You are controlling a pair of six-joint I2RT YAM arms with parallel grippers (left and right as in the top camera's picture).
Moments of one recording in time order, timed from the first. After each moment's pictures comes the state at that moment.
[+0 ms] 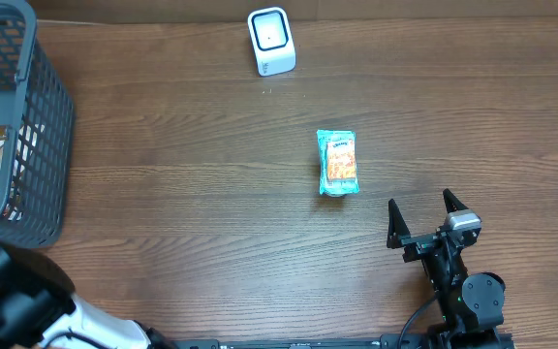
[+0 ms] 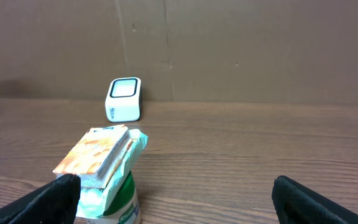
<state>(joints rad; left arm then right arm) 0.74 1.88 1.98 -0.86 0.02 0.27 0.16 0.01 0.02 -0.03 -0.04 0.07</state>
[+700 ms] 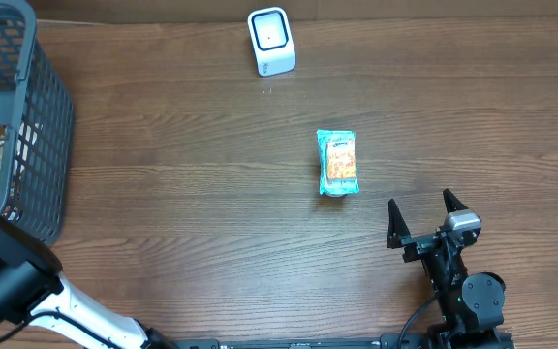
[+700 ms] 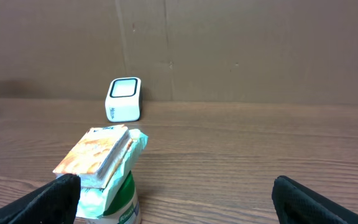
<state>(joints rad) 0.74 2.05 1.82 -0.86 0.00 0.35 0.16 0.01 0.02 -0.03 -0.04 0.07</state>
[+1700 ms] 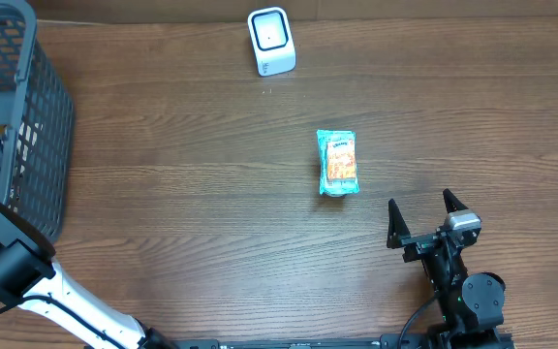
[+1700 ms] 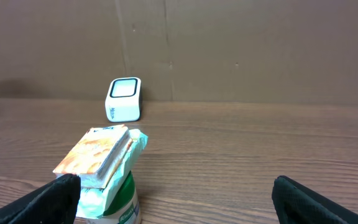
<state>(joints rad) 0.74 2.19 1.82 -0.77 -0.05 0.42 0.16 0.01 0.02 -0.03 -0.04 0.07</state>
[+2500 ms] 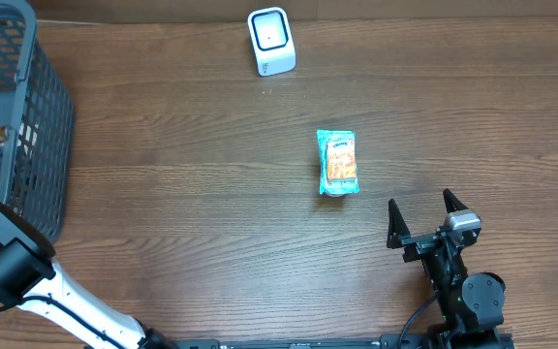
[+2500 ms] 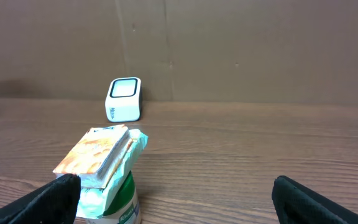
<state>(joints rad) 0.74 2.19 1.72 -0.73 -0.10 0.39 0.16 0.01 0.02 -0.03 -0.04 0.07</state>
